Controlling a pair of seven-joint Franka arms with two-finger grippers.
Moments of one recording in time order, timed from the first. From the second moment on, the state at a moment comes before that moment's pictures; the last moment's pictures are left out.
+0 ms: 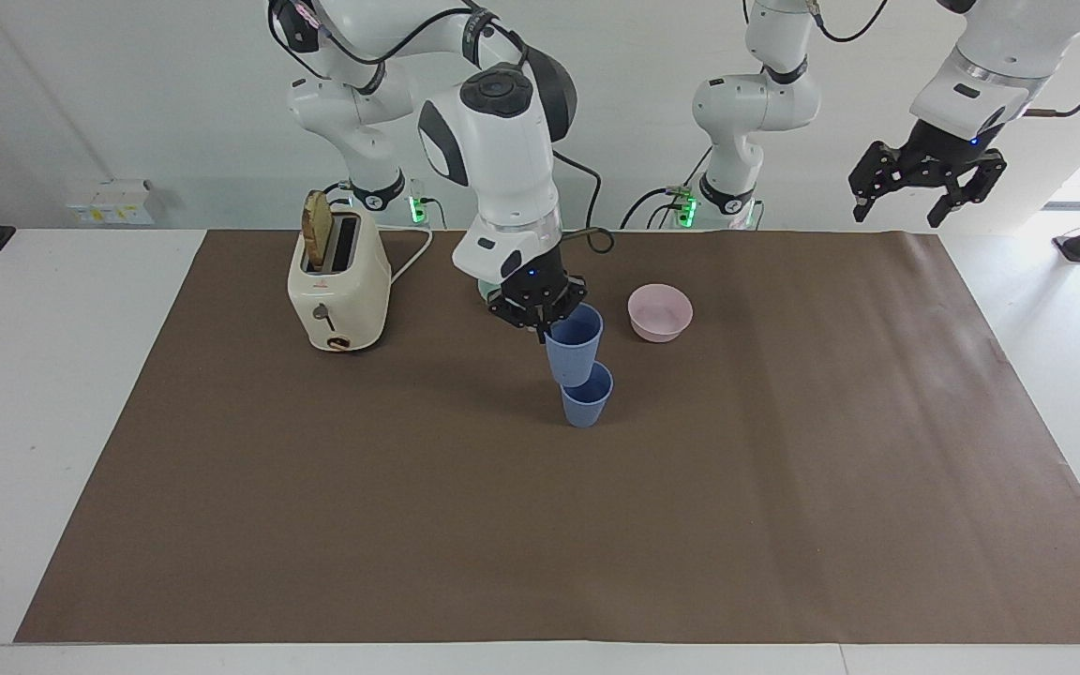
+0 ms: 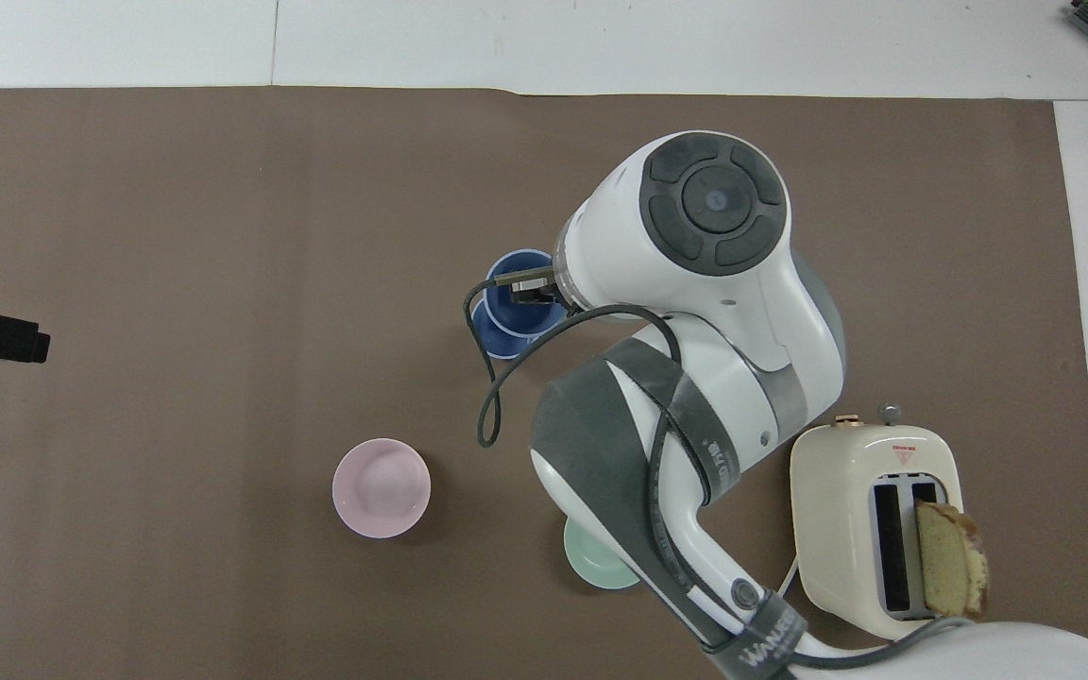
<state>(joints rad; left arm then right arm) -0.02 -0.09 -0.05 -1.55 0.00 1.48 0.11 0.31 0.35 0.27 -1.43 -0.03 1.94 0.47</state>
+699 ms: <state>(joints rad) -0.02 -0.09 -0.05 -1.55 0.00 1.48 0.11 0.31 0.41 0.27 -1.43 -0.03 1.98 0.47</state>
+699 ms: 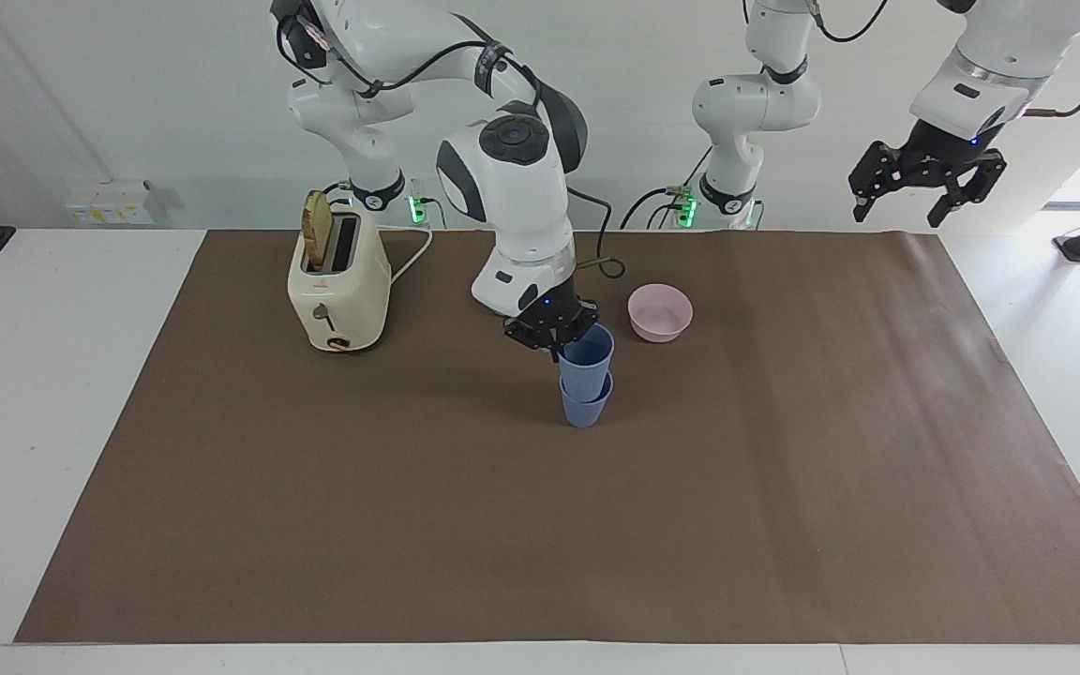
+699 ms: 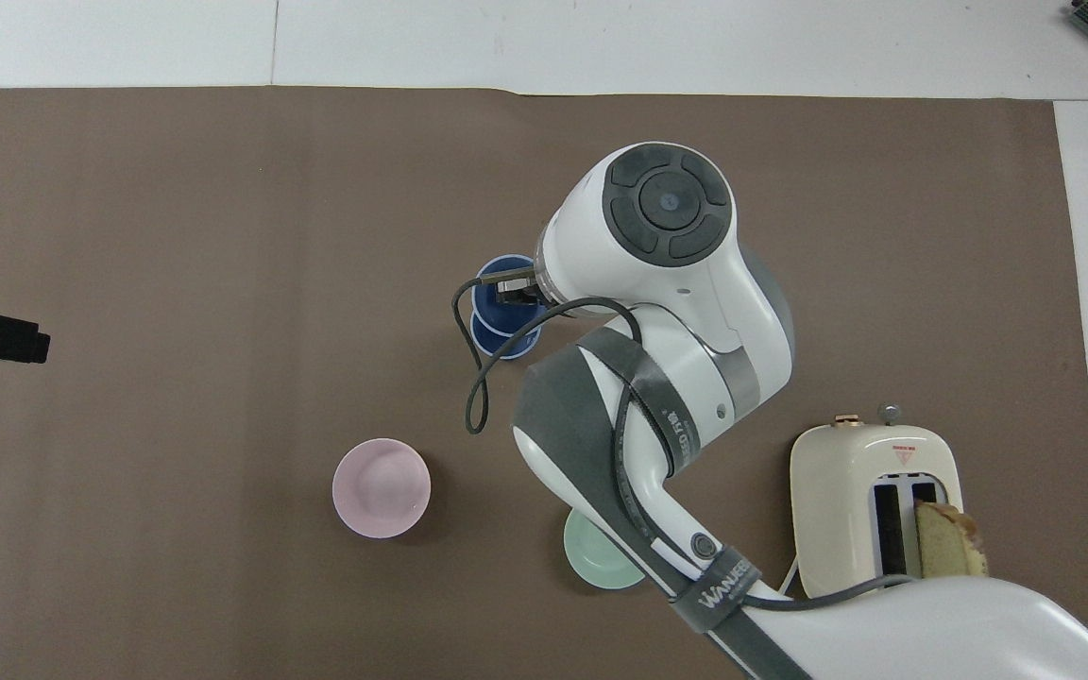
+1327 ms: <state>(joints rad) -0.02 -0.09 -0.05 -1.55 0.00 1.48 0.11 0.32 0.42 0.27 -1.43 -0.03 1.98 0.47</state>
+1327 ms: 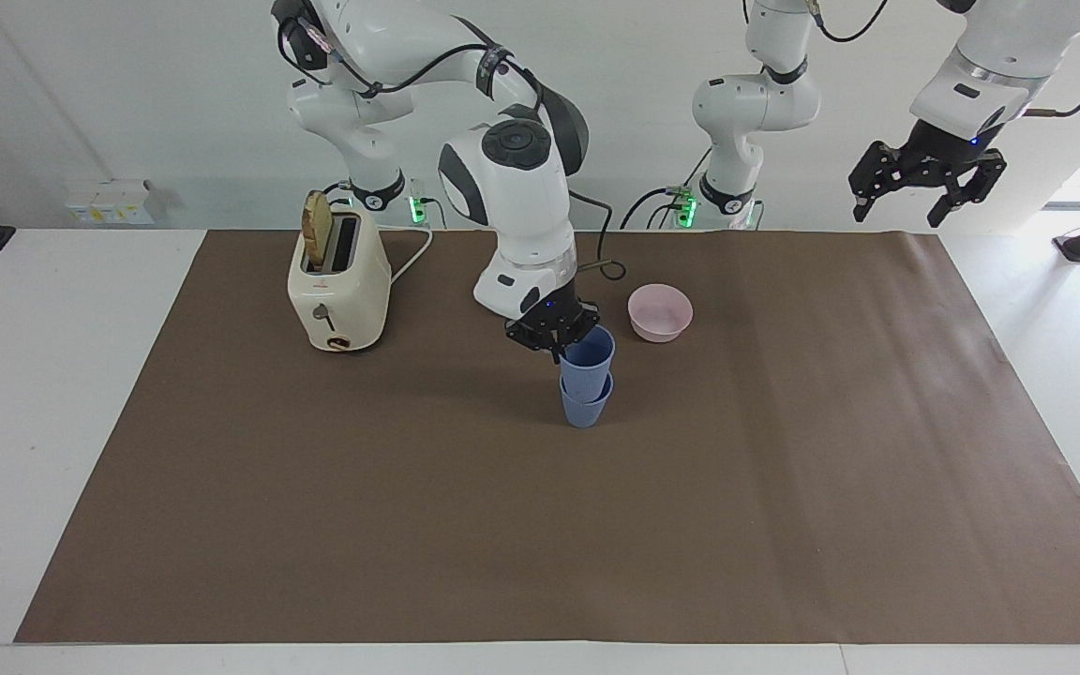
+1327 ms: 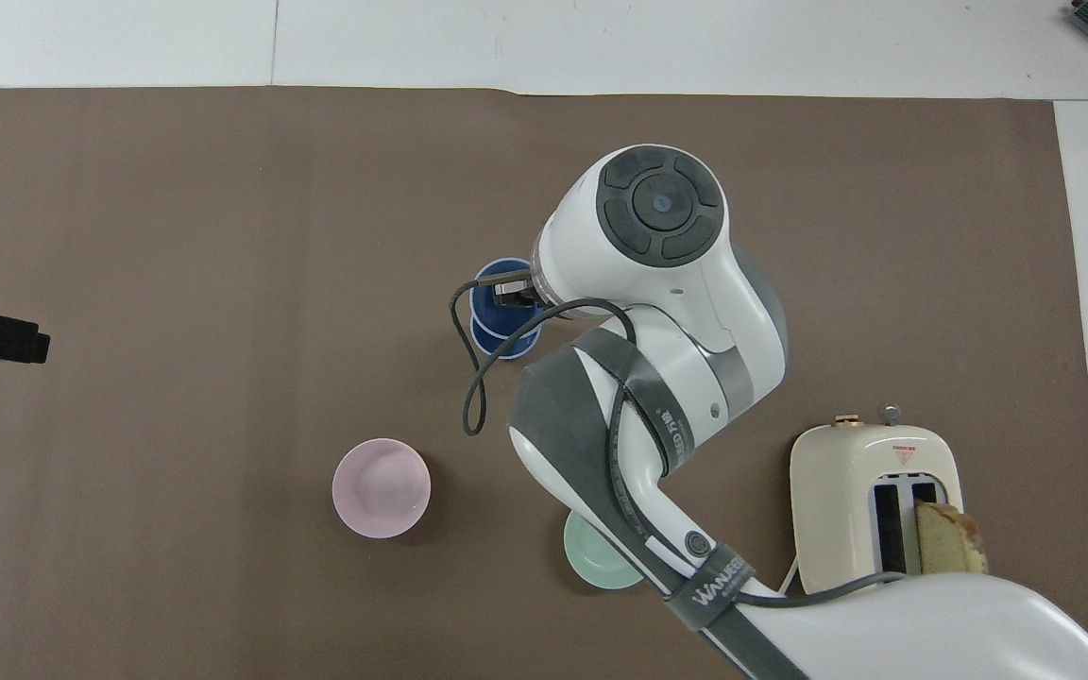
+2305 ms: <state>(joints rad) -0.02 -0.09 -0.05 -1.55 0.00 1.48 0.11 0.32 0.46 0.27 -1.43 -0.03 2.00 0.47</state>
